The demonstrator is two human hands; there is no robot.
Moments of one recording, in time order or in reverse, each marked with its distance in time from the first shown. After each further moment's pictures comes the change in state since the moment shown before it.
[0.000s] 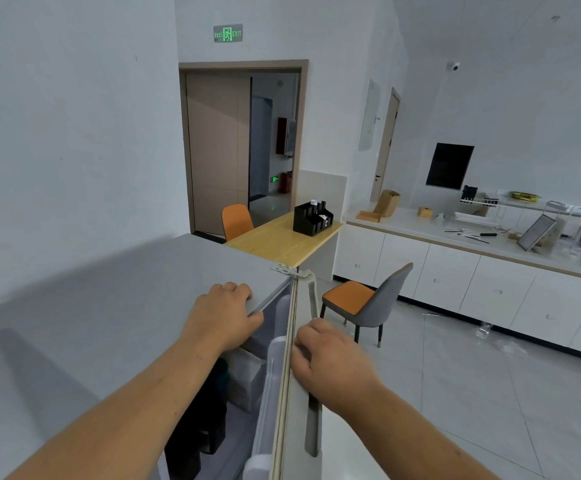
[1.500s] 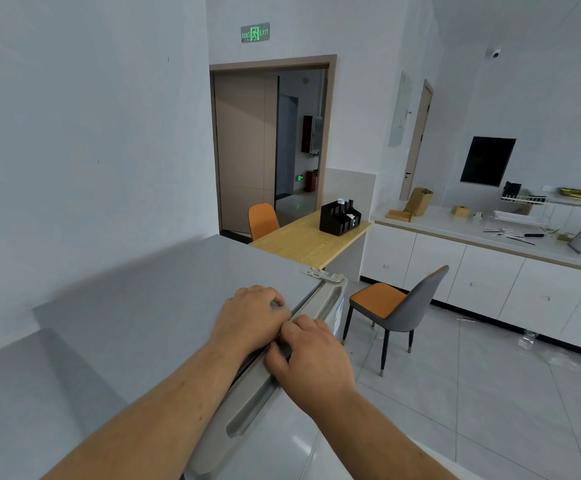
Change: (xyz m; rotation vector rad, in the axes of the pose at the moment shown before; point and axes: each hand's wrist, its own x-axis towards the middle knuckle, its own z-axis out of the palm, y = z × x) left_hand 0.007 -0.011 -0.004 -0.378 -0.061 -0.123; right_hand 0.046 -0.052 0.058 0.060 0.133 -0.031
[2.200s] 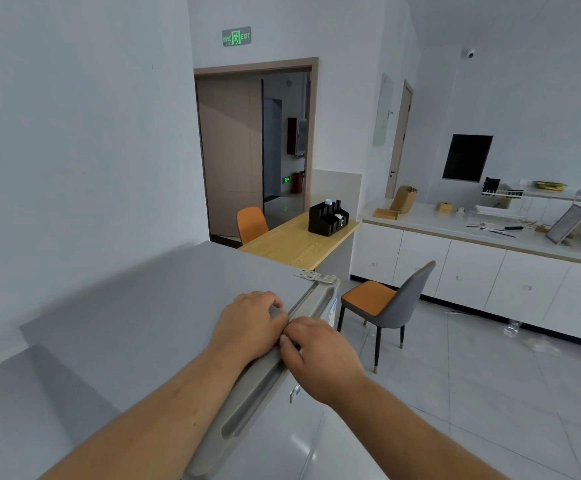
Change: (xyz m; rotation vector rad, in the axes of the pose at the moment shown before) left_hand -0.006 0.006 -0.002 -0.010 0.057 0.126; right_hand 0.006 0.018 -0.019 0.066 -0.082 -0.069
